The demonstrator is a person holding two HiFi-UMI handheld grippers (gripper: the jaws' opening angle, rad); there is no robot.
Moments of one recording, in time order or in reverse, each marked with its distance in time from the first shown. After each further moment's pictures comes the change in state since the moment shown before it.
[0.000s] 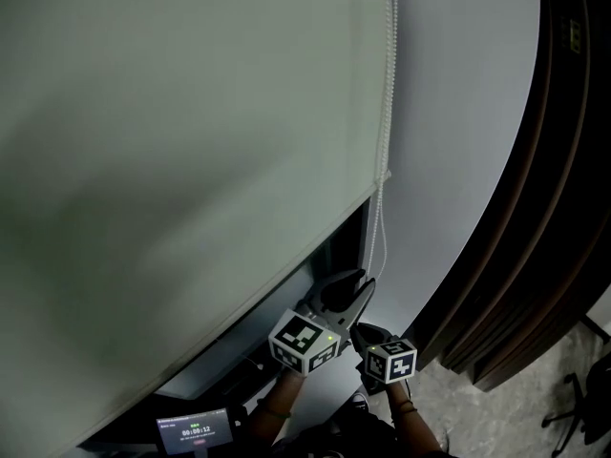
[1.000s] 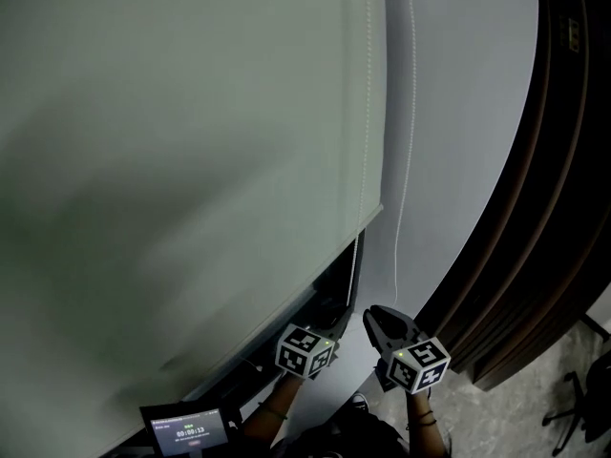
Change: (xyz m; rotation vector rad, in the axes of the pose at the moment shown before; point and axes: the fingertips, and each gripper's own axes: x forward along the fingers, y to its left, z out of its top) left arm -0.026 0.026 -0.144 -0.146 0.356 0.112; right arm -0.073 0.030 0.110 -0.159 -0.272 0.060
